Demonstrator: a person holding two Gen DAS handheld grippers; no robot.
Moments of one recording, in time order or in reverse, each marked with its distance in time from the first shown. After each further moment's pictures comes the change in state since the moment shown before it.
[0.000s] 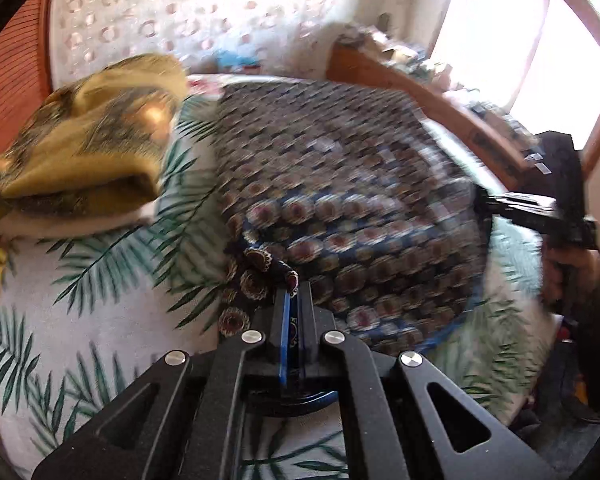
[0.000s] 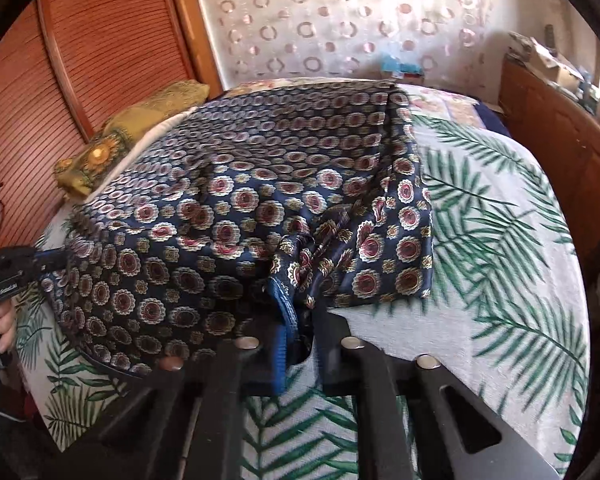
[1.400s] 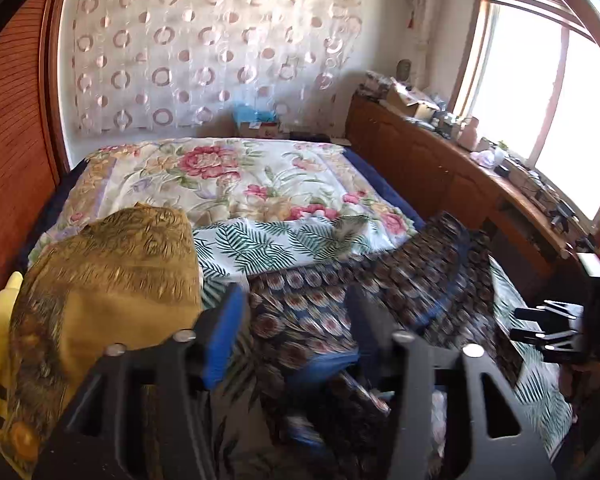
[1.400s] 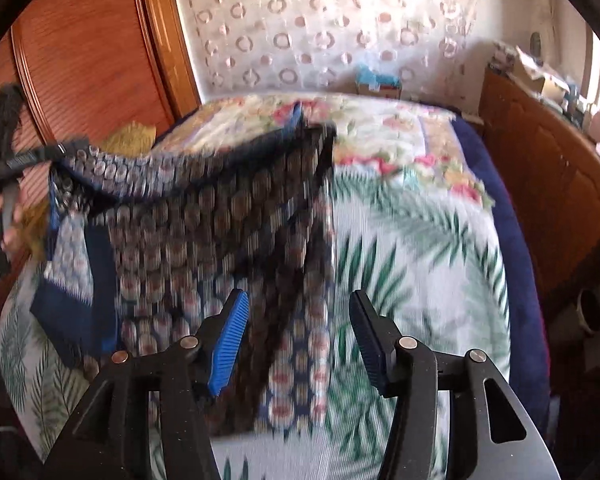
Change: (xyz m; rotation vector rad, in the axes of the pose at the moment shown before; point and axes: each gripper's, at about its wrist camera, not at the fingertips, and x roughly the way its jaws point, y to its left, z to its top) left arm 0.028 0.029 0.175 -0.011 -0.152 0.079; right arm -0.009 -0.031 0.077 0.015 0.014 -0.081
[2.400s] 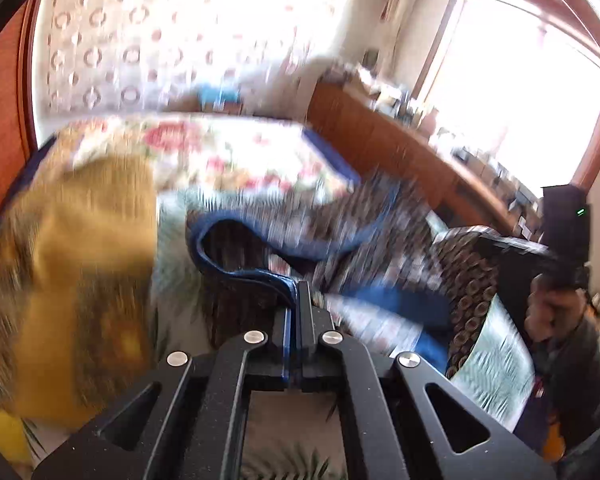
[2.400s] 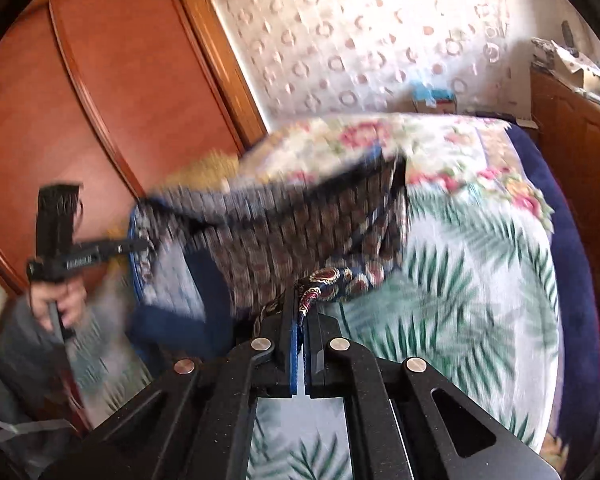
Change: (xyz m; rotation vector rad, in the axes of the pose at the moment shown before) left arm -0.033 -0.022 -0.017 -0.021 0.031 -0.147; right arm -0.042 -0.005 0.012 0.055 -0.173 0.299
